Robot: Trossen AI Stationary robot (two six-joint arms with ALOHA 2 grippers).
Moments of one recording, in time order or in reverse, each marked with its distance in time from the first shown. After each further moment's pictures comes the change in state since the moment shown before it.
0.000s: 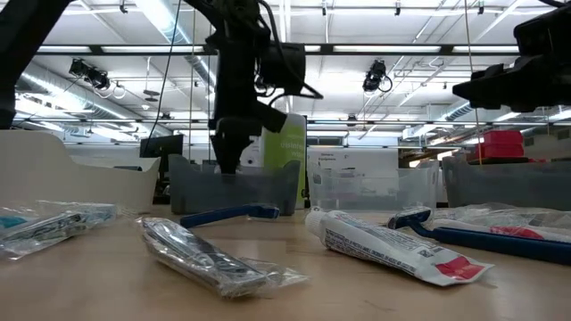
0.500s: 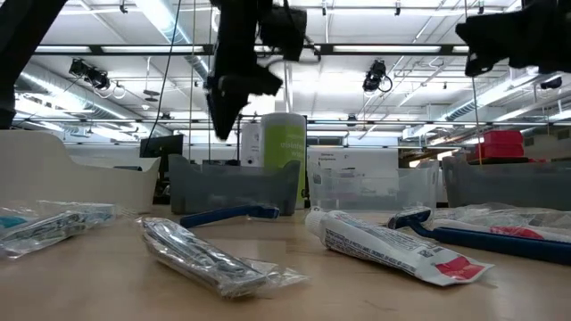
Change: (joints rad) left arm -0.009 -0.030 0.233 -0.343 -0.082 -0.142; right arm 0.002 0.116 0.082 0.236 -0.105 0.111
